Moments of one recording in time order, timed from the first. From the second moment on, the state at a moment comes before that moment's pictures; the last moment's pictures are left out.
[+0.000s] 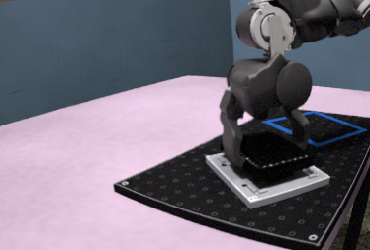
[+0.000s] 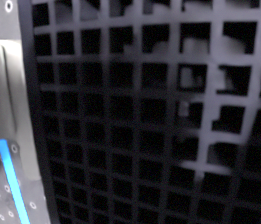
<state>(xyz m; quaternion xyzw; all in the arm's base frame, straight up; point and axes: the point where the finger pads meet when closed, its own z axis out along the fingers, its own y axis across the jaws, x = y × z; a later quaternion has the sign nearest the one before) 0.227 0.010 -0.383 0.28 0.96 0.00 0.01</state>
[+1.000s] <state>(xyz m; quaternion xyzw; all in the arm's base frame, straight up) 0.227 0.010 -0.383 0.28 0.96 0.00 0.01</state>
